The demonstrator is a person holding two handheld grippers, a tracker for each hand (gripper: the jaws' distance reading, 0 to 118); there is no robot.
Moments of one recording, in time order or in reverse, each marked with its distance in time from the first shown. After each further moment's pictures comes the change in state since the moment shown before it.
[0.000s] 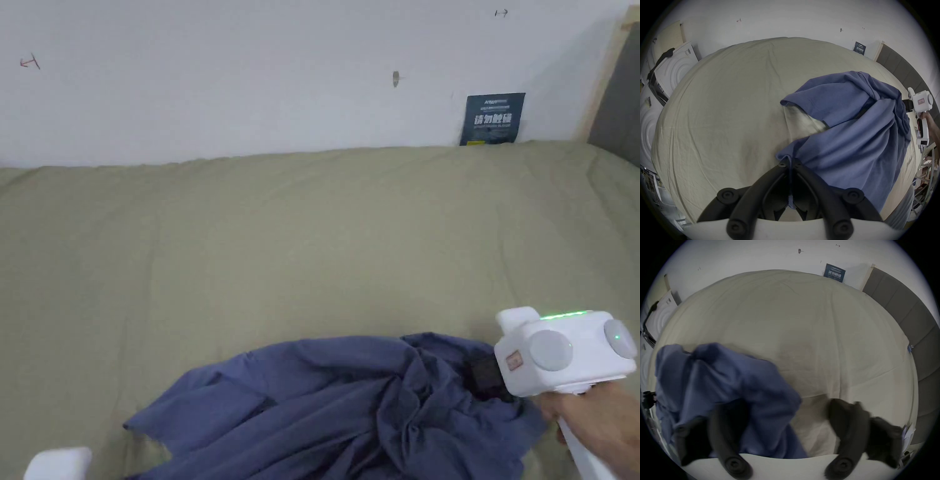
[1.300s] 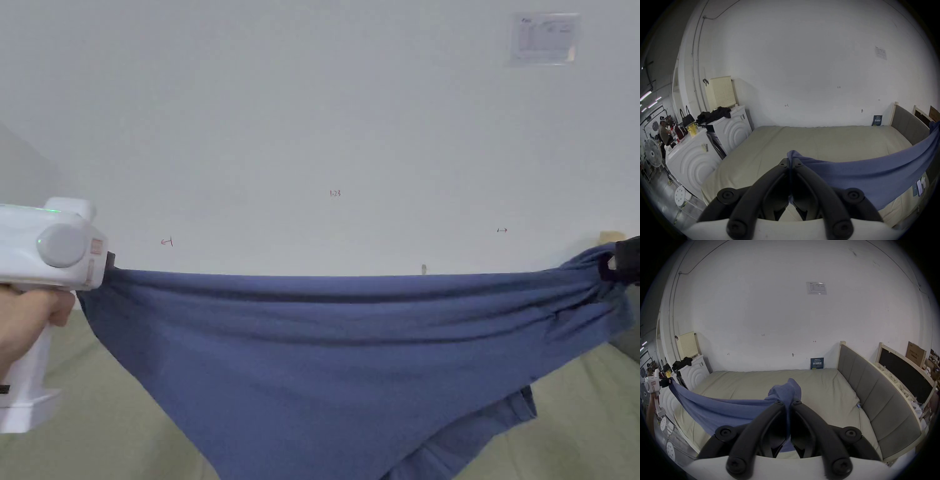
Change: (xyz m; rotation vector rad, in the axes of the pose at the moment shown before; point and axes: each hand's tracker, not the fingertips) left arm -0.050 0.139 0.353 0.622 0.330 0.060; right arm 0.100 0.012 0.438 0.699 0.061 -0.094
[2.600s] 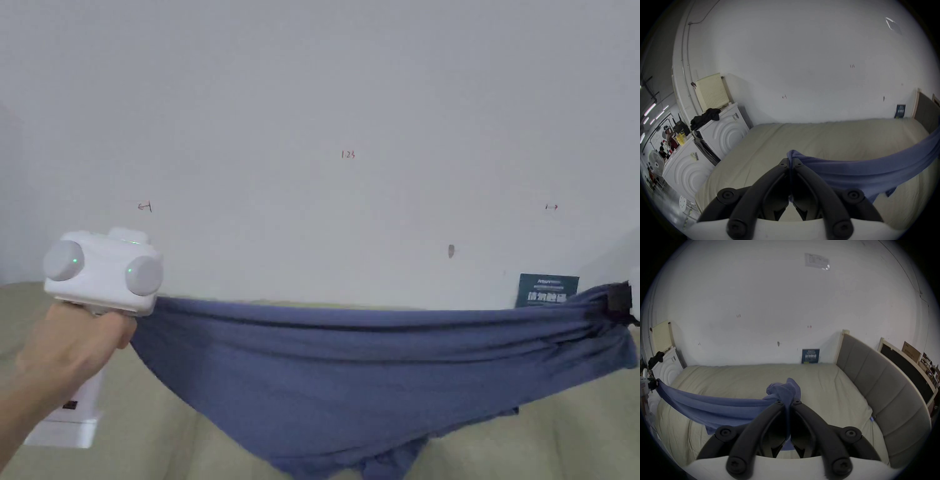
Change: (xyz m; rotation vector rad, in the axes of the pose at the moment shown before) left arm 0.131 -0.012 -0.277 -0.202 0.101 -0.108; right arm -0.003 -0.017 -0.295 -0.136 -0.170 0.009
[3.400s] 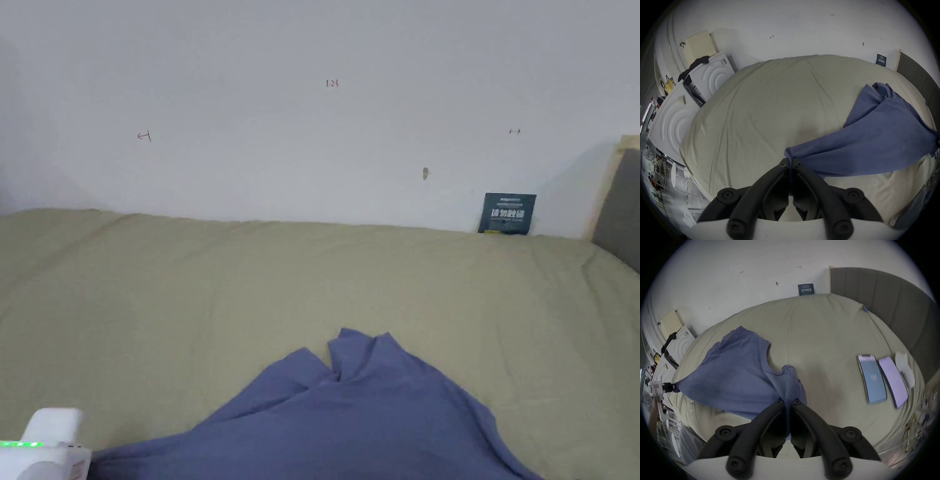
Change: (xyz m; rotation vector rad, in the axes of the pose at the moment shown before) left arm -0.081 -0.349 0.123 -0.295 -0.188 0.023; right arm 0.067 -0.393 0.185 -0.325 0.140 -0.154
